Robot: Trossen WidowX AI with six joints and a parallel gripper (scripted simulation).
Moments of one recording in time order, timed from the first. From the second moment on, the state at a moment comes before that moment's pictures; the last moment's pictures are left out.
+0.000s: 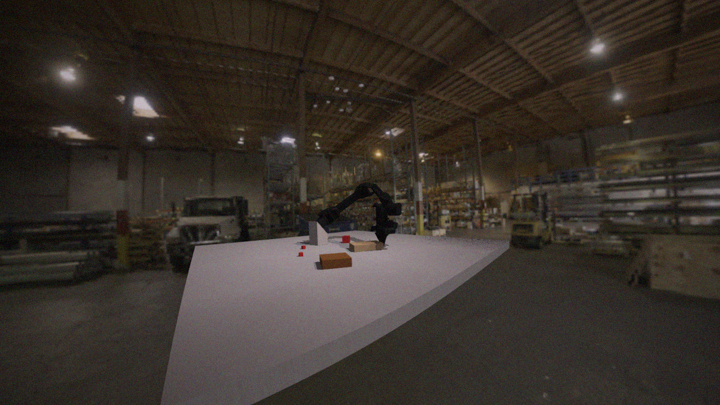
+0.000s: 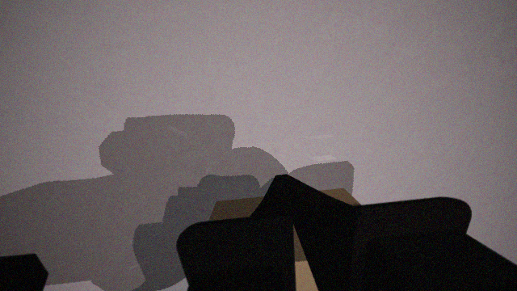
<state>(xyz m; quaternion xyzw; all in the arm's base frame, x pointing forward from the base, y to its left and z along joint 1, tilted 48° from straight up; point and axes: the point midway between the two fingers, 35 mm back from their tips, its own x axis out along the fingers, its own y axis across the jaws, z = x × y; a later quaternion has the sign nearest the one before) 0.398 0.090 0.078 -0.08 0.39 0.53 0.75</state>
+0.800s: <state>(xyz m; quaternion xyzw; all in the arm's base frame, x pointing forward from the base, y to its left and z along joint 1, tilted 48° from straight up) 0.388 0.070 0.057 -0.08 0.39 0.53 0.75</state>
